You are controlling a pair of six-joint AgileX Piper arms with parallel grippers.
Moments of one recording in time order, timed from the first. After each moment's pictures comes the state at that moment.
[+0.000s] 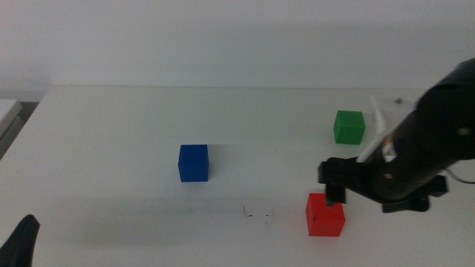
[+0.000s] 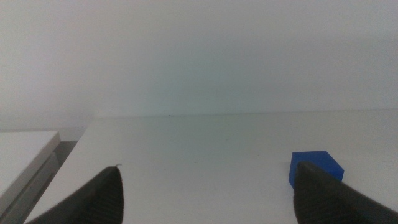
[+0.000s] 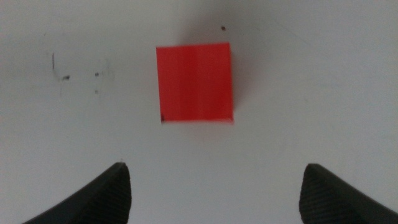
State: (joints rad) left arm -0.09 0.00 0.00 -0.02 0.13 -0.02; right arm 0.63 1.45 -1.07 -0.11 0.99 0.75
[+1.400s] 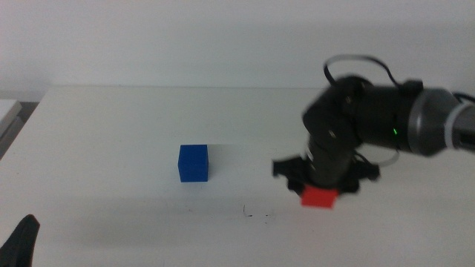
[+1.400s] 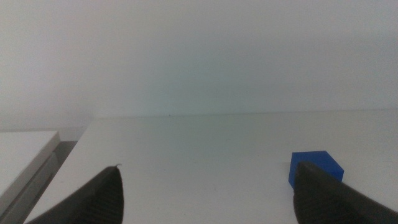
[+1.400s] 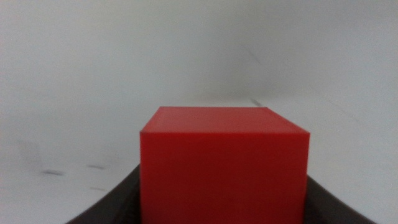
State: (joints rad) left arm -0.09 0.00 0.00 -0.02 0.13 -0.02; right arm 0.69 1.84 -1.30 -0.29 0.98 0.92
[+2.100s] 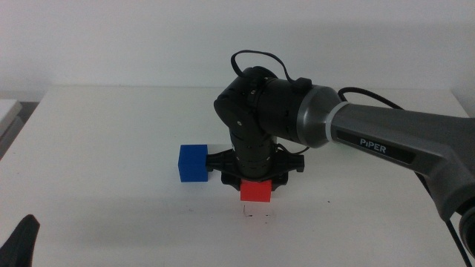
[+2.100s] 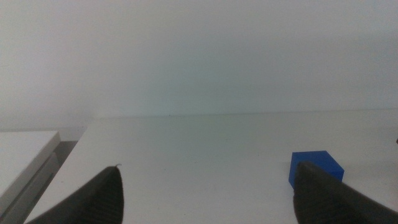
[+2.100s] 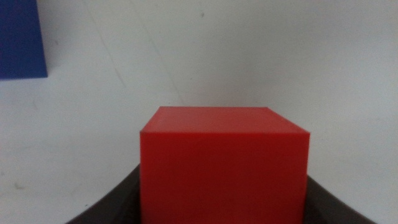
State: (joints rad) left arm -0.09 0.00 0.00 -0.02 0.13 -0.02; right arm 0.81 2.14 -1.76 -0.23 1.15 0.94
